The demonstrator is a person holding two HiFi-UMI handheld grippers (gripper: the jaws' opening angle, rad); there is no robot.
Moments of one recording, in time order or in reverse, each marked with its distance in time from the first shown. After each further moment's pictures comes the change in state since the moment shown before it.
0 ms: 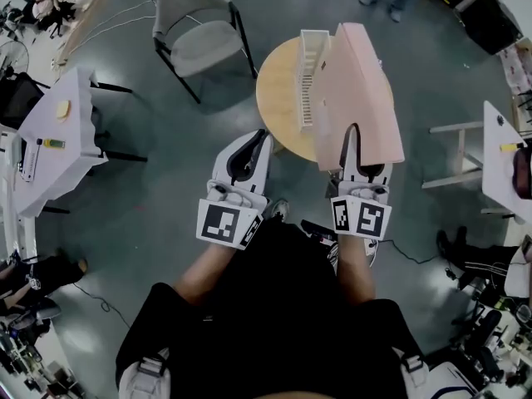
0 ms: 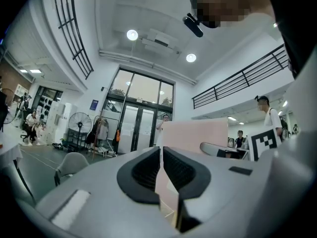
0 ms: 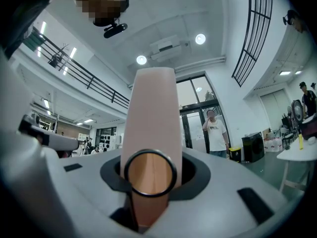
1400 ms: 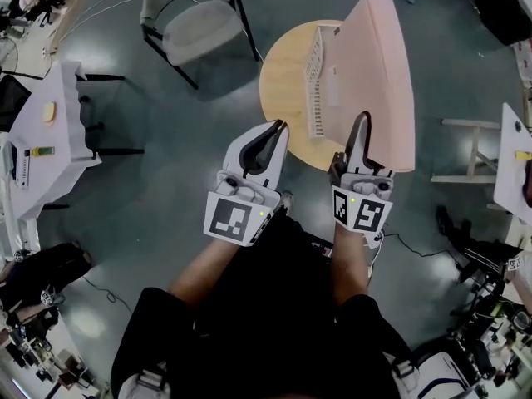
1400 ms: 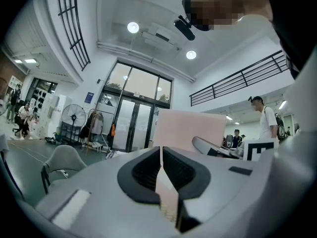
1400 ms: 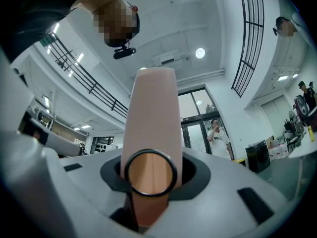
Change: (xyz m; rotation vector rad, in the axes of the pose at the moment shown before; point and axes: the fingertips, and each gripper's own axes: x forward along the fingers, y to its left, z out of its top) left arm 0.095 0.053 -0.068 -0.015 0.035 -0.065; right arm 0.092 -0.008 -0.072 -0.045 -0.173 -0.016
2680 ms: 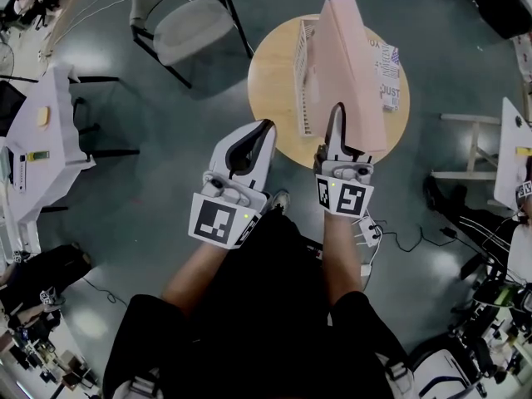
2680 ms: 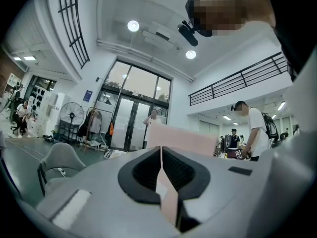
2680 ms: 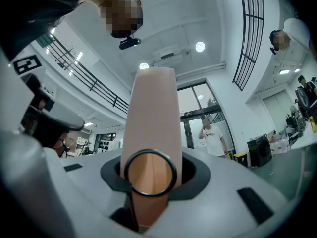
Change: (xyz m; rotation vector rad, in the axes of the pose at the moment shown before) left arm 0.015 -0.007 -0.013 -0.017 0.011 -0.017; right arm 0.000 -0.008 -0.069 0.018 0.048 0.029
